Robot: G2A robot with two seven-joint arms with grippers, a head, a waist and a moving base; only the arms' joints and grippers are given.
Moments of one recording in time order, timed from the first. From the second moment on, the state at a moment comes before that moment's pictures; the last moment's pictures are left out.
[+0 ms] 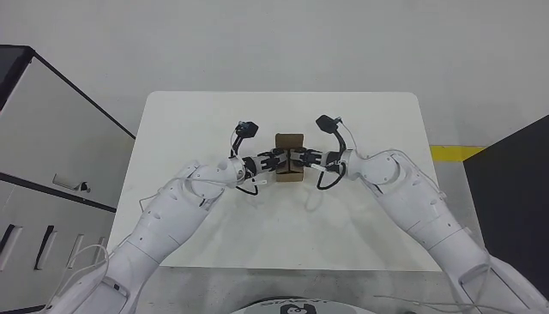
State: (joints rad) left arm 1.13 -1.18 -0.89 -1.33 0.21 -0.18 -0.56; right arm -1.06 -1.13 0.88 -1.27 -0.07 -0.16 0.72
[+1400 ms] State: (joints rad) left arm 1.15 -1.19 -0.92 -1.35 0.21 -0.19 -0.57; right arm -1.11 -1.14 0.94 -1.29 -0.07 -0.19 0.73
